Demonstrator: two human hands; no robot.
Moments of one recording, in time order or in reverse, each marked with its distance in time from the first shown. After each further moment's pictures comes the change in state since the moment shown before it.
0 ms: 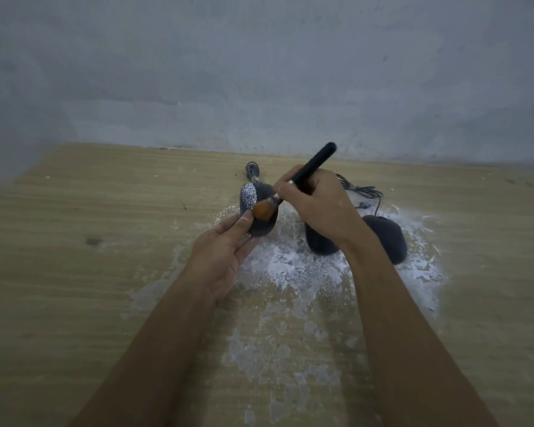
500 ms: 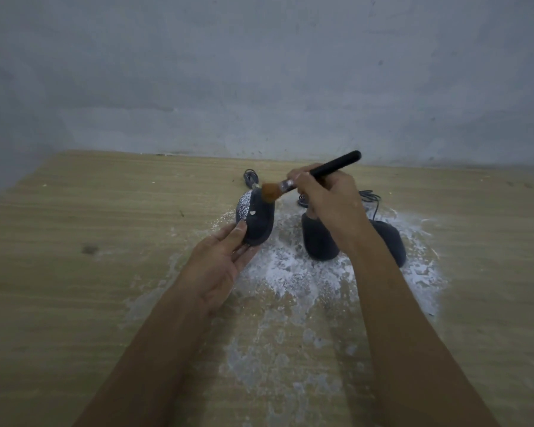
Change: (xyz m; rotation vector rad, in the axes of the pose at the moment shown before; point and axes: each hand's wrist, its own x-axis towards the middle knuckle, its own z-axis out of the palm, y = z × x) left_hand 0.003 -0.001 -0.005 0.012 -0.060 -0.040; right_hand 0.008 0.016 -0.007 0.196 0.235 0.119
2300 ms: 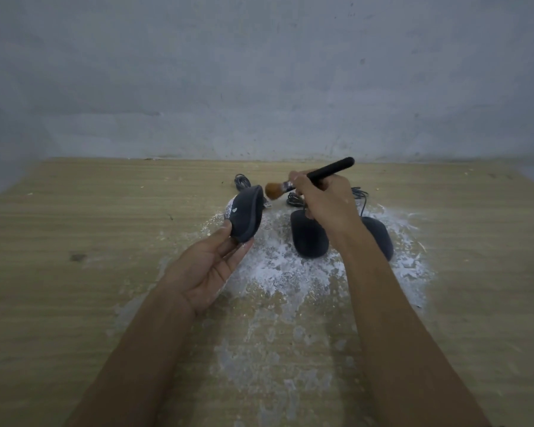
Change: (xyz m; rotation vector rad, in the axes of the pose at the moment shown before) left_hand 0.001 0.005 -0.002 -0.180 -0.054 -0.106; right_hand 0.008 0.013 -0.012 -0.001 0.051 0.137
